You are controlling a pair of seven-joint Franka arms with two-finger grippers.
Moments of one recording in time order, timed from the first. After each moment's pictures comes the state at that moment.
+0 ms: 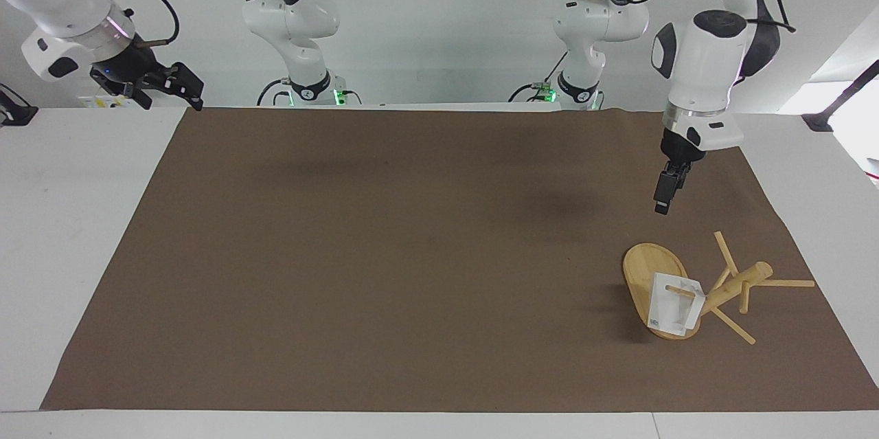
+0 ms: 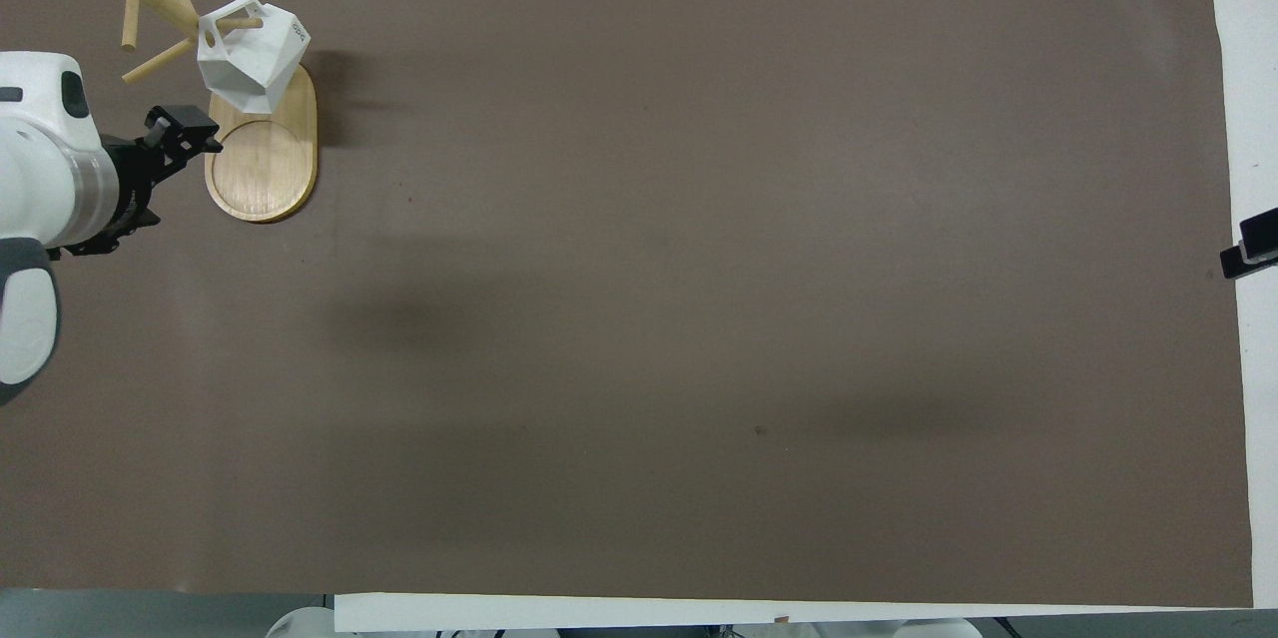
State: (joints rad) left arm -0.09 -0.13 -0.07 -2.03 0.06 2.10 -0.81; right arm -0.06 0.00 -0.13 -1.52 0.00 1.30 -0.10
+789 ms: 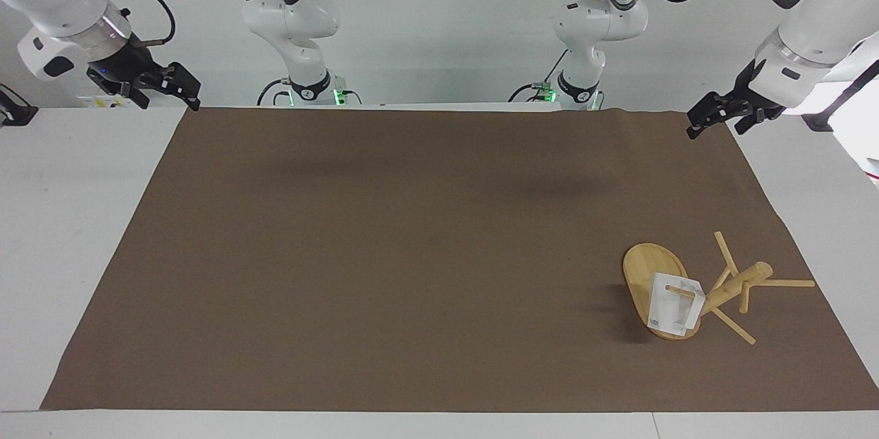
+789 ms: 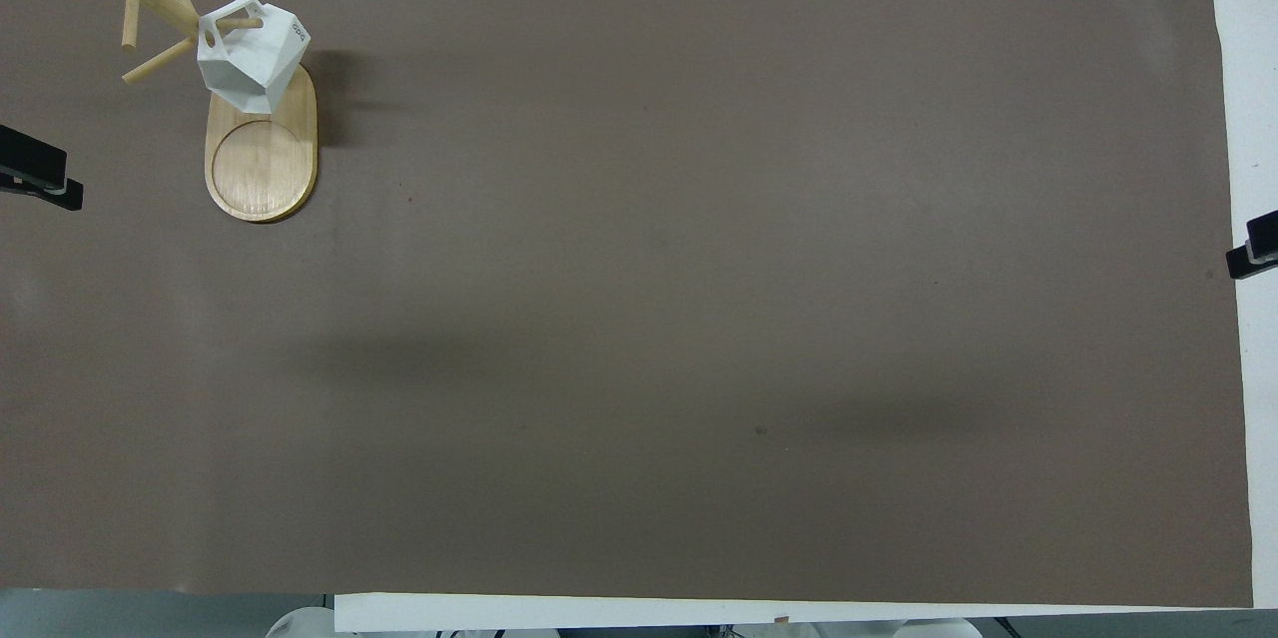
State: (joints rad) left arm -0.01 0.06 -0.05 -1.49 0.01 1.41 -0.03; right arm -0.06 0.00 -0.13 -1.52 0.00 1.30 -0.10
